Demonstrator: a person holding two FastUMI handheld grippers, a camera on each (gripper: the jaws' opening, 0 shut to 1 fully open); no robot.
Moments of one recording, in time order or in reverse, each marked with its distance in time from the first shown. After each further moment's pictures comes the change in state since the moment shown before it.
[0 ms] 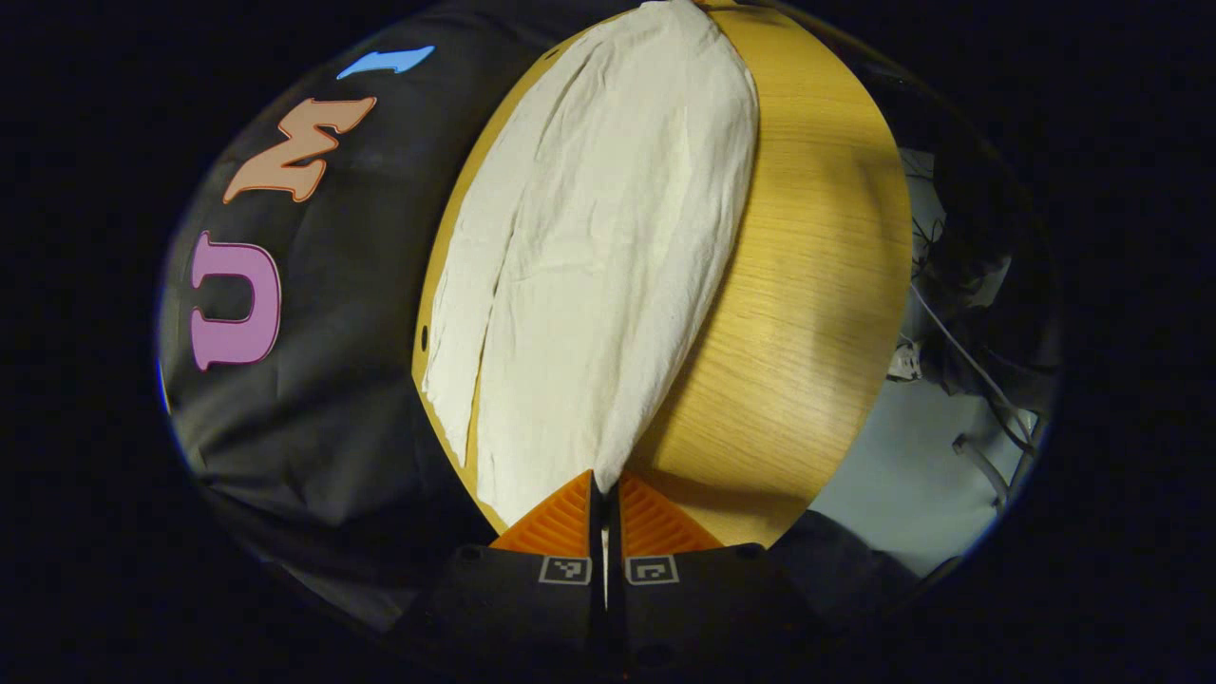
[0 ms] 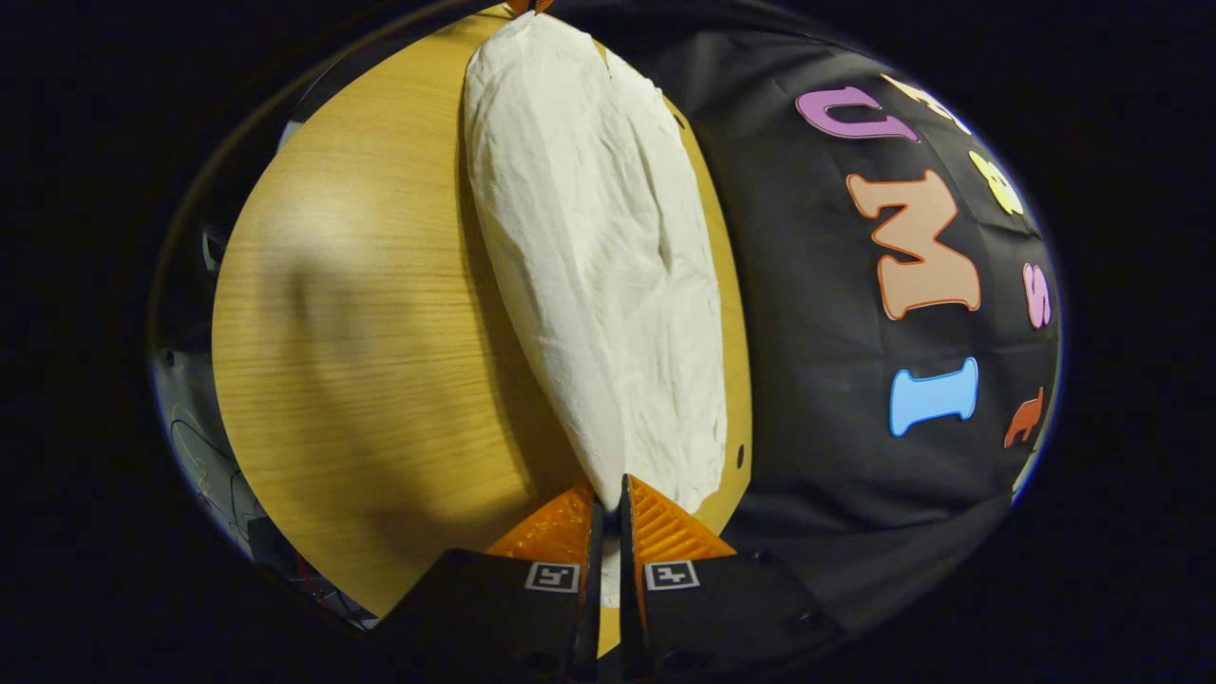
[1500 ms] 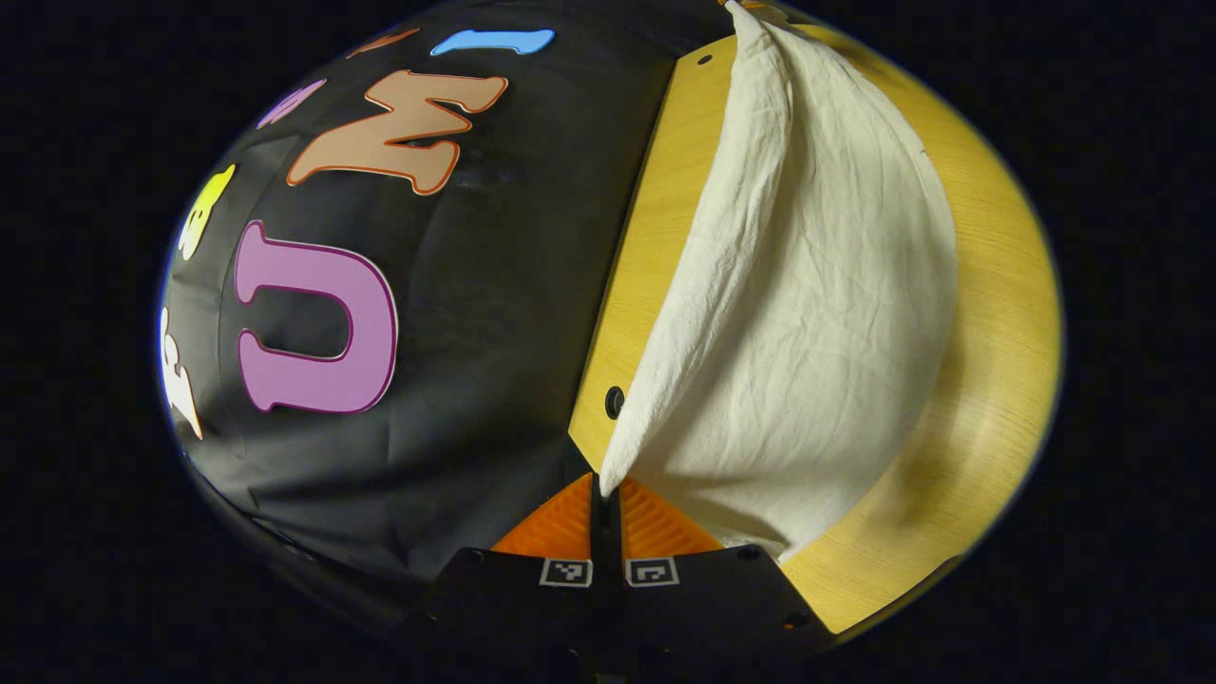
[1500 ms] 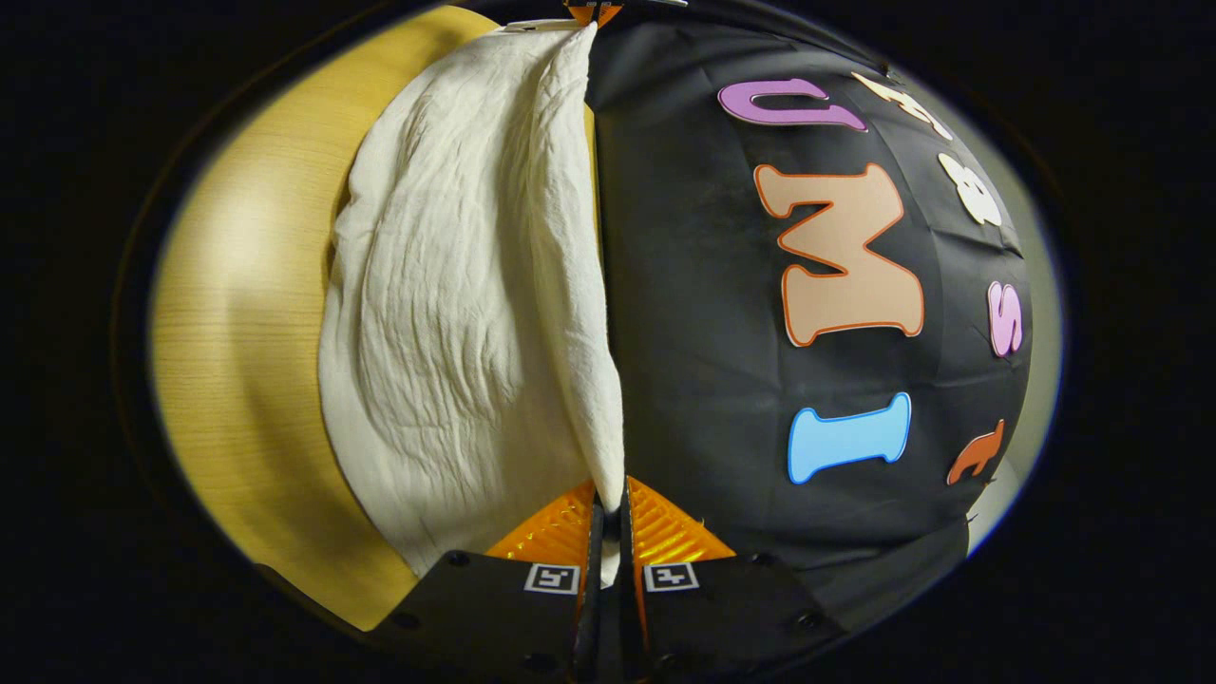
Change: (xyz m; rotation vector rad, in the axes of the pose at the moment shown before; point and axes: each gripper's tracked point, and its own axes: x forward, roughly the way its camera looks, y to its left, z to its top) left arm 0.091 0.289 0.081 -0.025 -0.113 0.266; right arm 0.123 -0.202 0.038 -0.061 -0.029 -0.229
